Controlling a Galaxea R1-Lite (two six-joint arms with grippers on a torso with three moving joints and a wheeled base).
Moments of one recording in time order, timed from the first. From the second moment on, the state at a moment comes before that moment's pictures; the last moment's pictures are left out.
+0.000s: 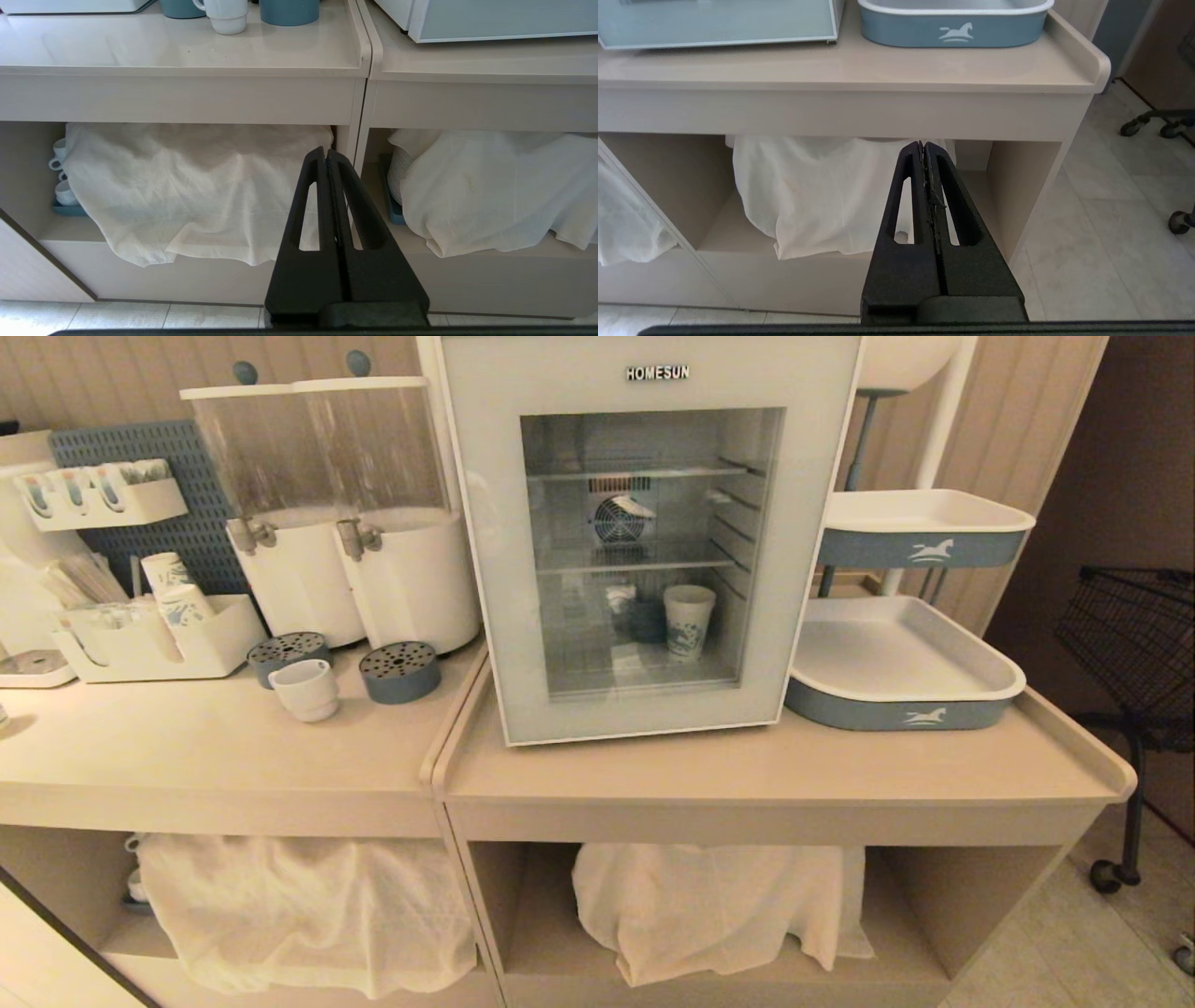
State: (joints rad) left arm 0.00 0.00 0.00 0.00 0.00 -0.01; right arm 0.00 0.00 0.00 0.02 0.02 -0.04
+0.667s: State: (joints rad) left arm 0.00 0.00 0.00 0.00 0.00 -0.01; right arm 0.00 0.00 0.00 0.03 0.02 -0.04
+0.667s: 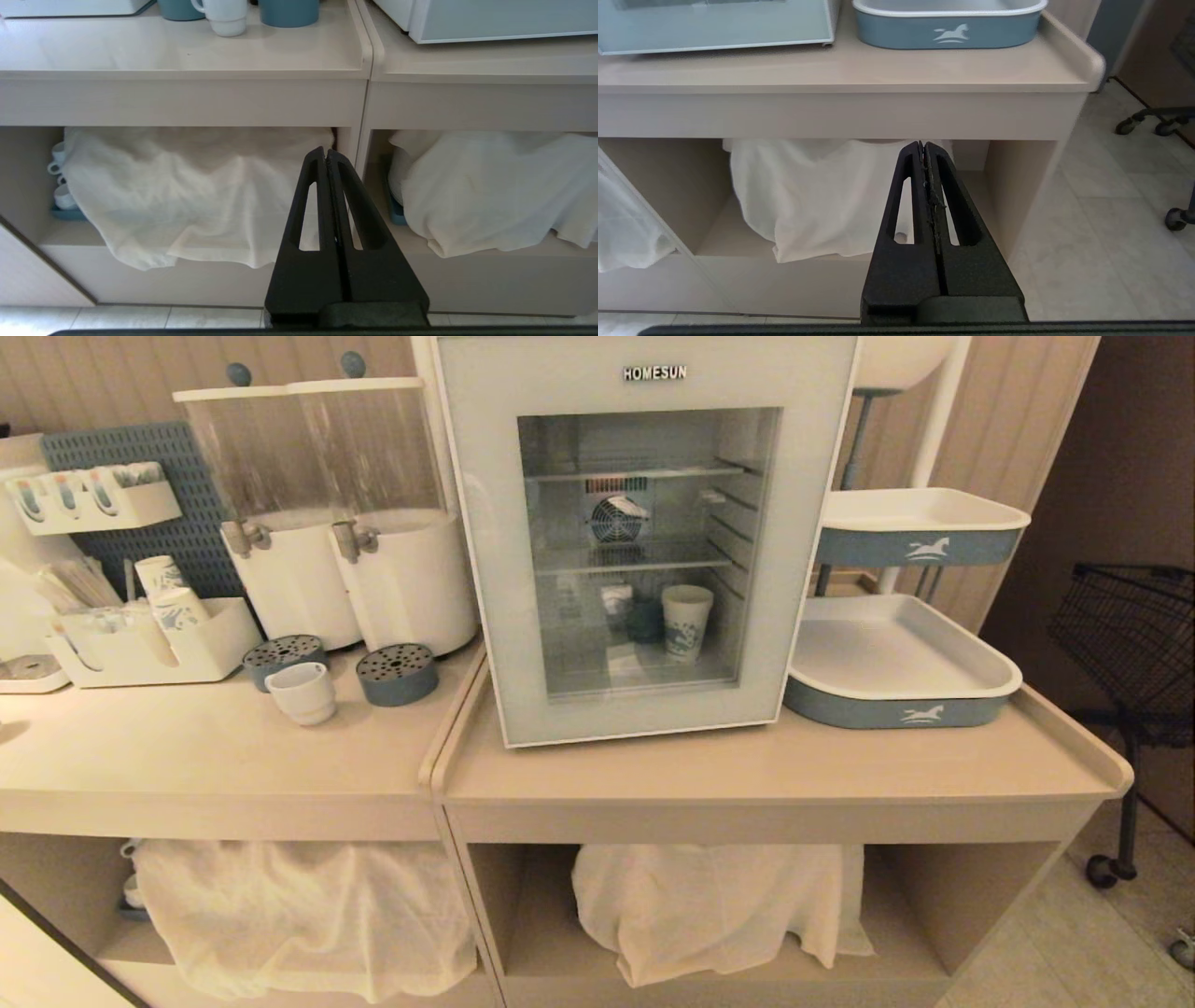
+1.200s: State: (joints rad) left arm 0.00 0.00 0.00 0.01 0.00 -0.01; right arm -0.01 0.00 -0.01 0.02 0.02 -0.04
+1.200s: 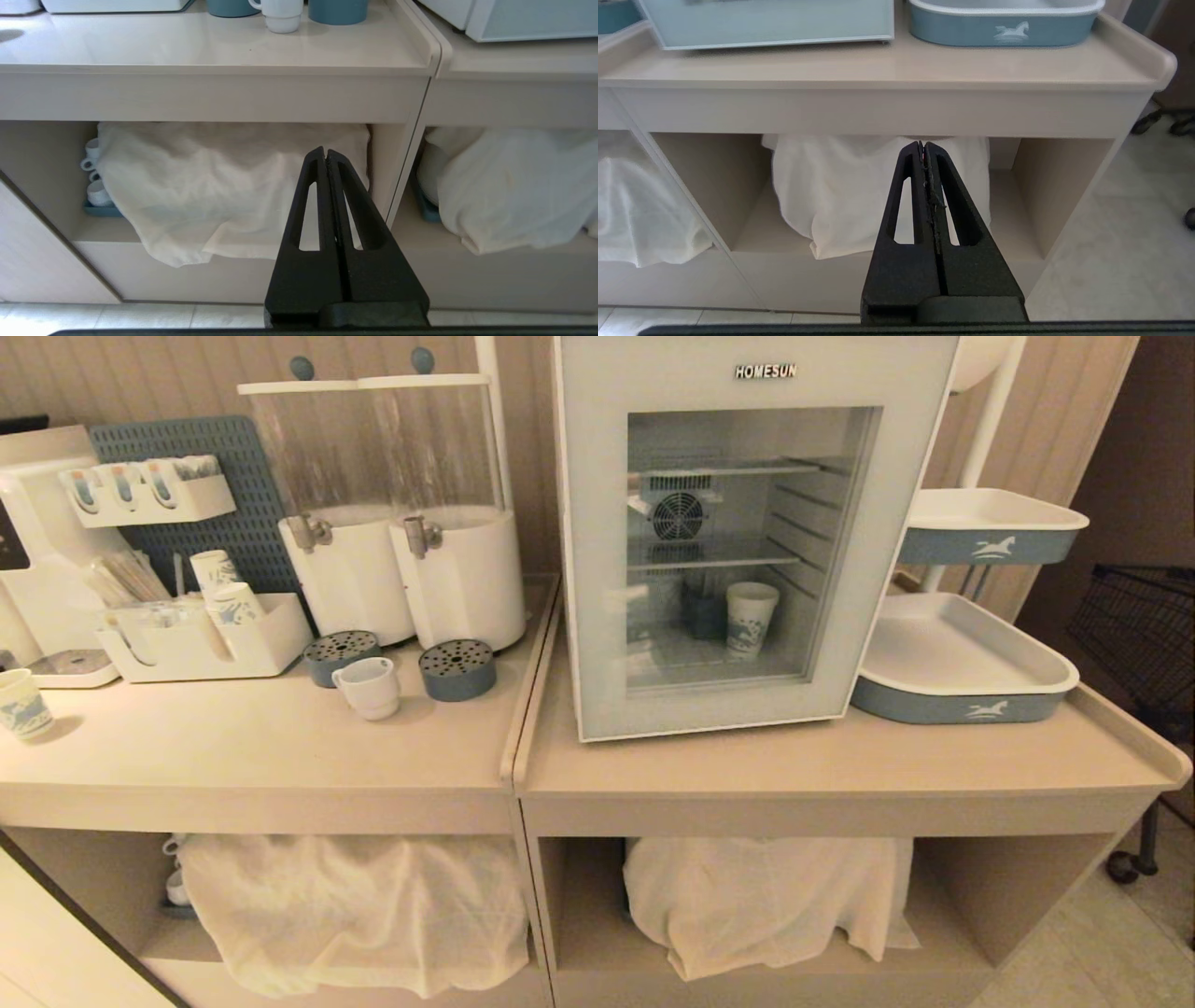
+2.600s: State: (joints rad) left arm 0.00 0.00 0.00 0.00 0.00 -0.01; right arm 0.00 0.00 0.00 0.02 0.02 -0.04
